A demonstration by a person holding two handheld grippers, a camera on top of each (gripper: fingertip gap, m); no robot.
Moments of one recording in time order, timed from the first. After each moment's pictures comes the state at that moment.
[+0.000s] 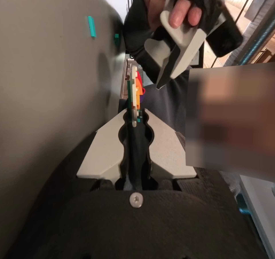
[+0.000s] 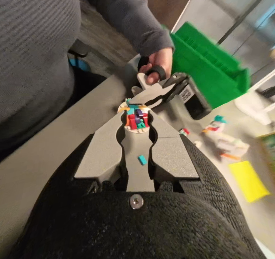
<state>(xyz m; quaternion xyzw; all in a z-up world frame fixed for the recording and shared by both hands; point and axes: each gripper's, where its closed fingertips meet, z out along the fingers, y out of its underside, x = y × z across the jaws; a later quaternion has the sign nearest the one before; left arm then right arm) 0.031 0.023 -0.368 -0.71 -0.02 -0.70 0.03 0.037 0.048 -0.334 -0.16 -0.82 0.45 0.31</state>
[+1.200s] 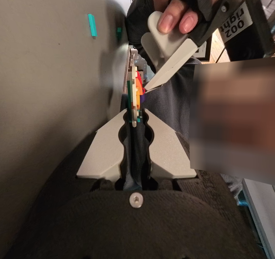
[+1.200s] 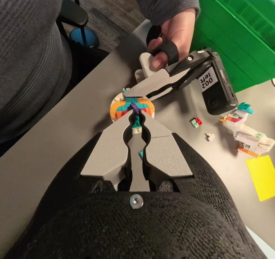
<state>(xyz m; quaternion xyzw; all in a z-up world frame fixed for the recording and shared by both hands) 0.034 0.023 -0.372 -0.72 0.00 -0.69 0.01 0.022 0.046 -0.364 -0.19 -0.88 0.38 0.23</state>
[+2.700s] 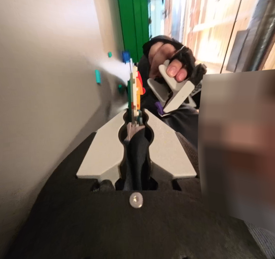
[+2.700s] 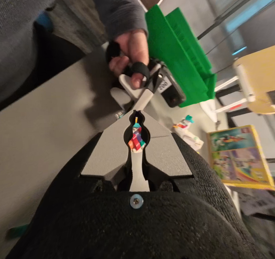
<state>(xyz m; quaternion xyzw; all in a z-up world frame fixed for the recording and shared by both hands) 0.037 0.066 -0.366 -0.69 -0.13 -0.68 0.20 0.023 0.052 -0.335 -0.11 -0.84 0.33 0.41</state>
